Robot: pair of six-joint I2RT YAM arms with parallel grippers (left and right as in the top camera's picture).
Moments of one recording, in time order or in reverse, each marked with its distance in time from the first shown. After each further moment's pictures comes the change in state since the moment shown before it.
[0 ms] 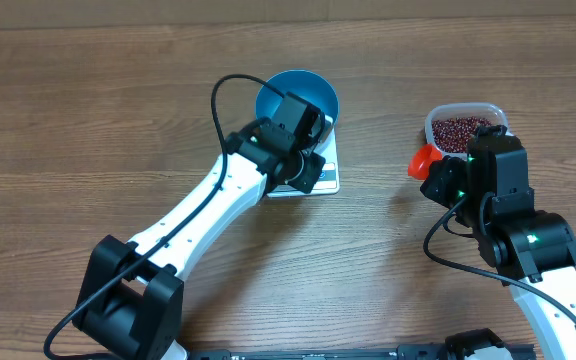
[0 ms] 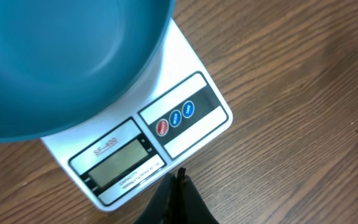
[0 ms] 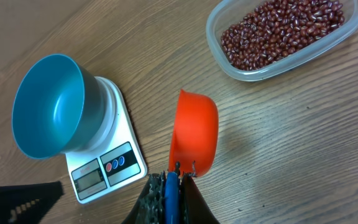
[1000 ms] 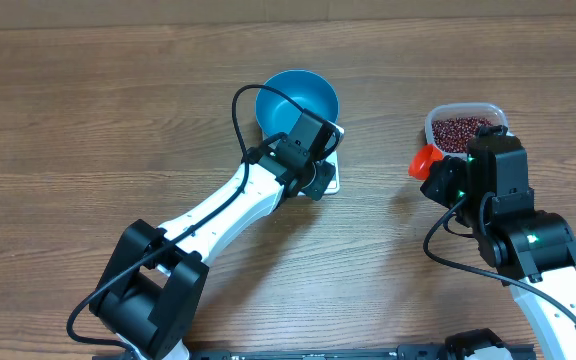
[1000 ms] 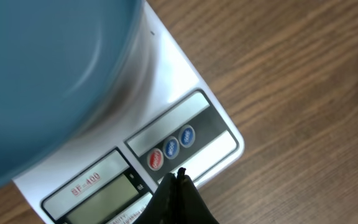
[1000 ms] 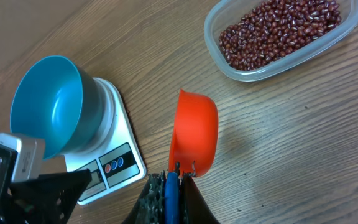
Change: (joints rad) left arm -0.058 0.068 -0.081 0.201 -0.093 -0.004; right arm 0.000 0.000 0.000 -0.003 0.007 0.005
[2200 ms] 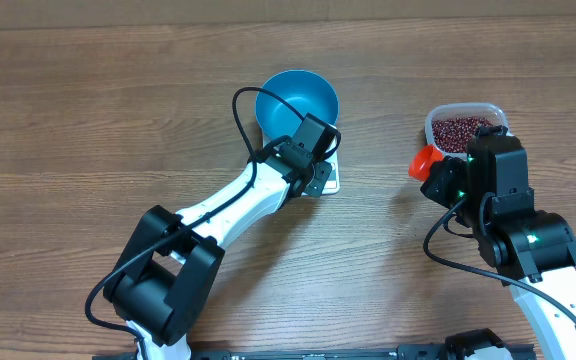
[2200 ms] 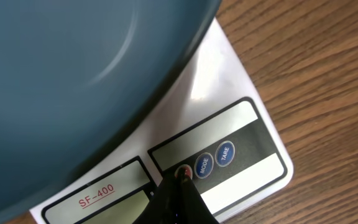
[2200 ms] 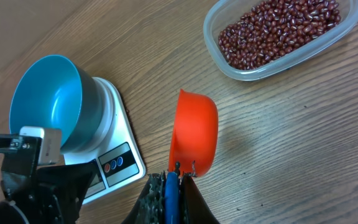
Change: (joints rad) left arm 0.000 0.074 -0.012 0.058 -0.093 -0.084; right arm 0.000 0.000 0.000 -0.002 0.001 0.000
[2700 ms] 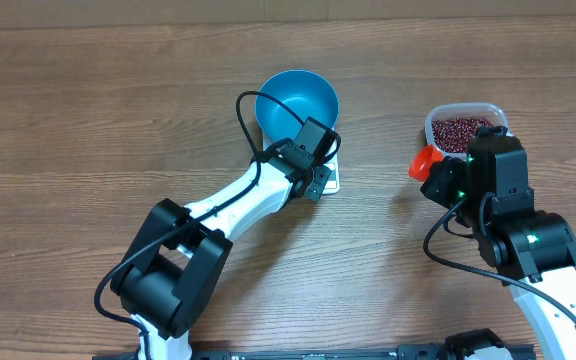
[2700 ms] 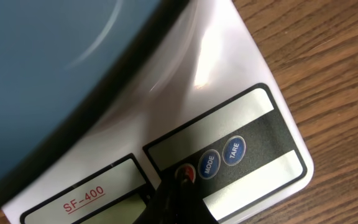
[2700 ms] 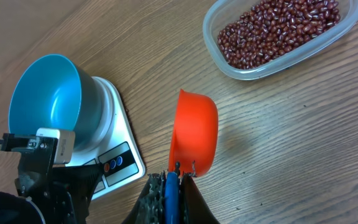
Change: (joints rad) left arm 0.000 0.037 -0.005 0.003 0.000 0.000; right arm 0.000 0.000 0.000 -0.003 0.000 0.000
